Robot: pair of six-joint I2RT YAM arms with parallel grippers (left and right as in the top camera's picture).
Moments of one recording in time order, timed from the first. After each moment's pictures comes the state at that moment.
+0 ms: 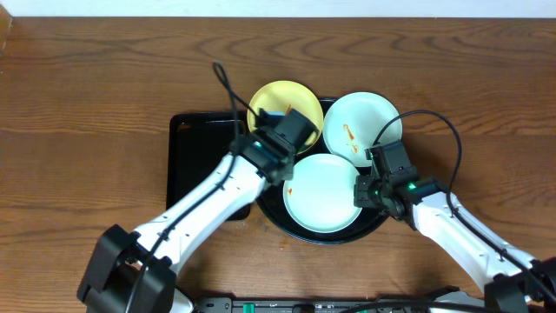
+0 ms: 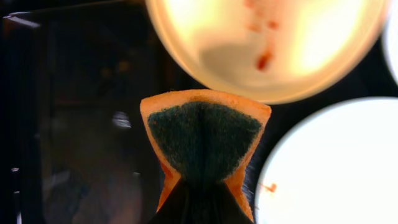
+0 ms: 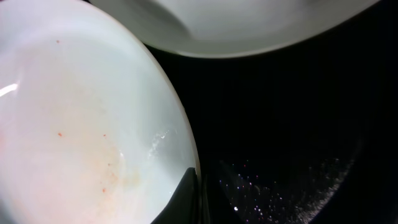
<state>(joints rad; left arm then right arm) -0.64 1.62 1.19 -0.84 -0.31 -0.59 0.37 1.41 0.66 -0.43 -0.07 0.43</state>
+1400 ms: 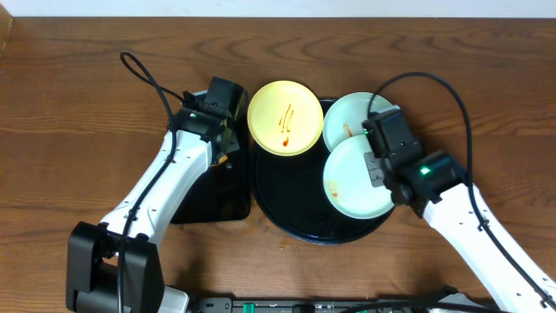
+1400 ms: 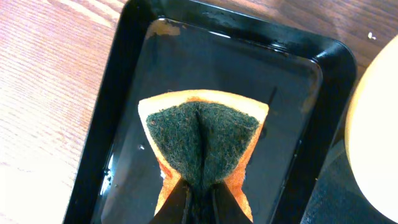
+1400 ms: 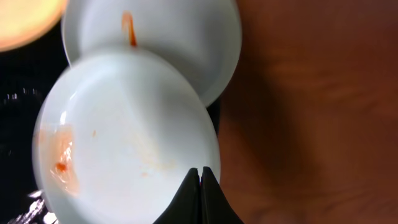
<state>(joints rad) -0.30 1.62 1.19 -0.85 -0.32 -0.60 0.50 1.32 1.07 -0.86 0.42 0.14</state>
